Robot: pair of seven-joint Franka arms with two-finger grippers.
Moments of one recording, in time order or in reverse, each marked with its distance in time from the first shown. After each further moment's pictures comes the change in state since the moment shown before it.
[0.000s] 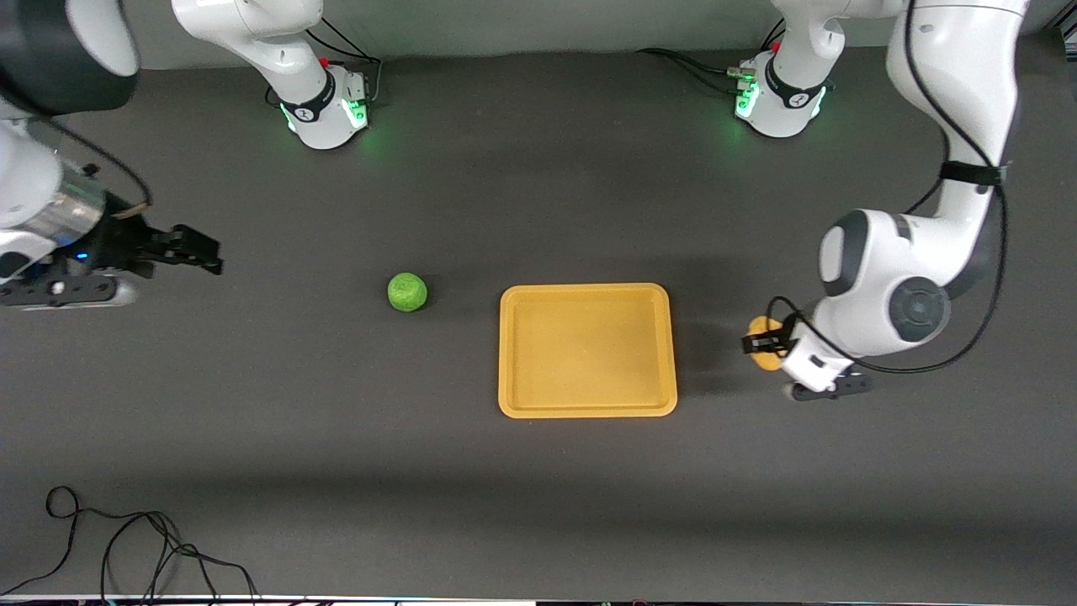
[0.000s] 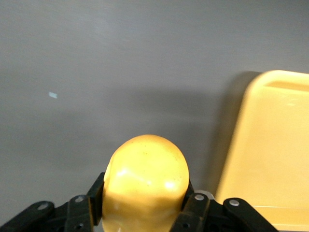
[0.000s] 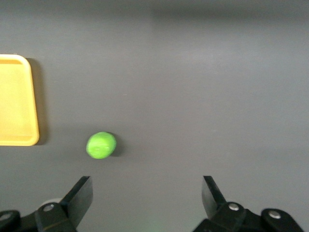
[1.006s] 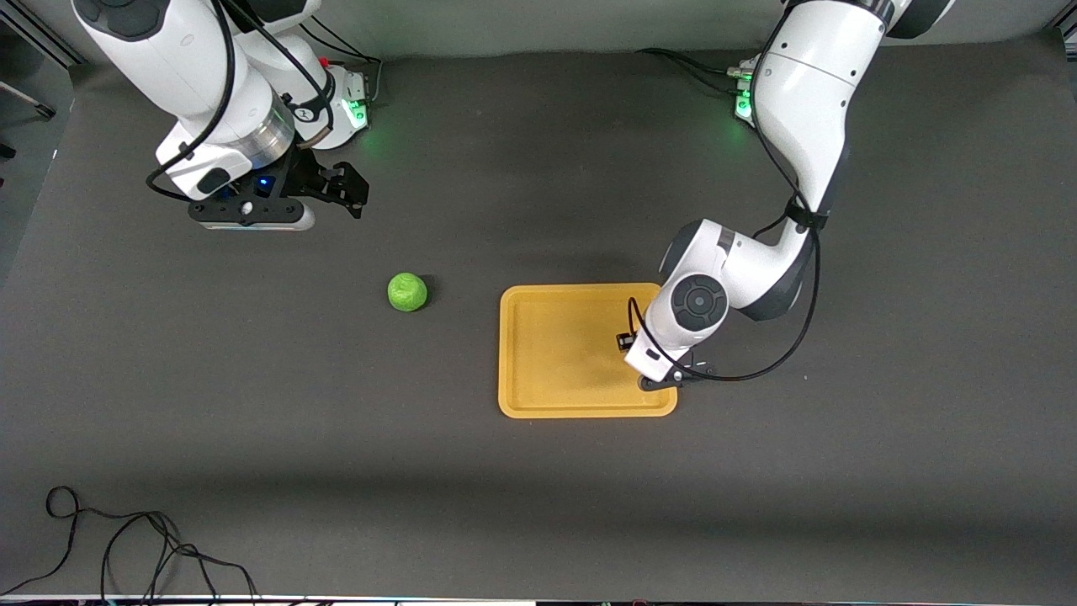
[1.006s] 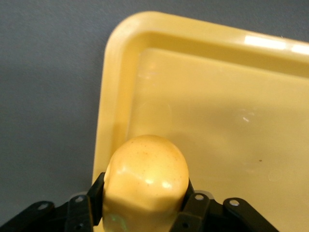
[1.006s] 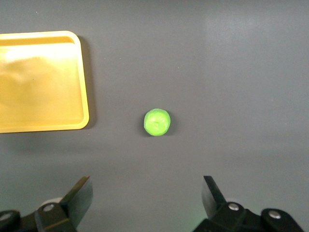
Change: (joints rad) left arm -0.282 0.225 0.025 0.142 0.045 0.110 -0.311; right arm 0.292 -0.150 0.001 -0.253 0.000 0.129 0.346
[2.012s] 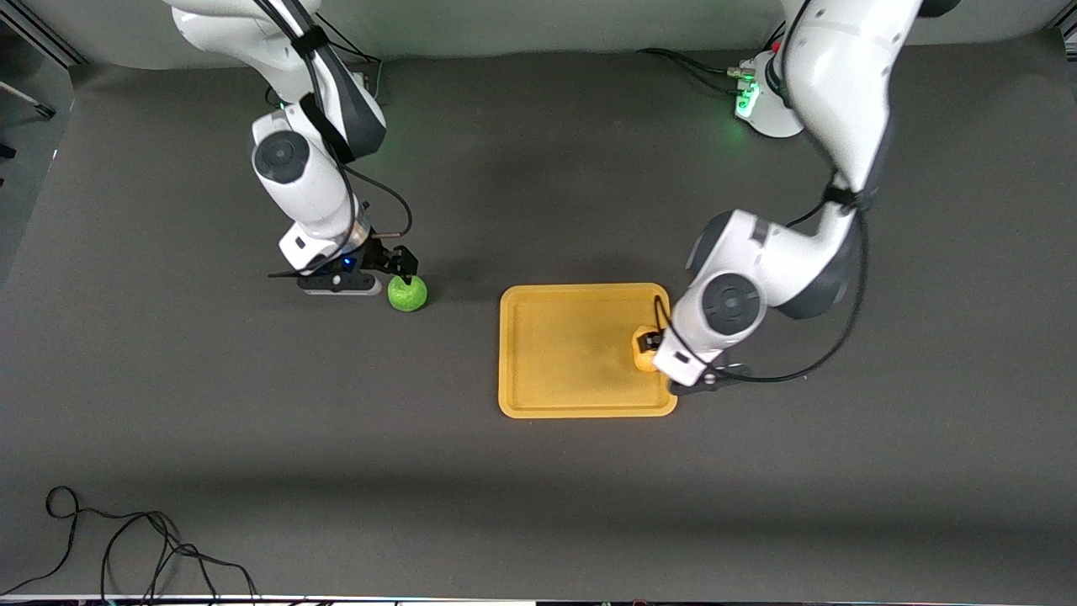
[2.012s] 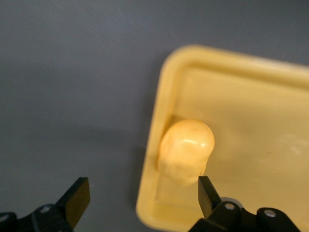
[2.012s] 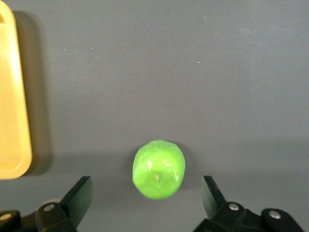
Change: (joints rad) left arm 0.072 -0.143 0.007 0.054 0.051 -0.220 0.011; right arm 0.001 0.180 -0.002 -0.520 0.000 0.806 0.009
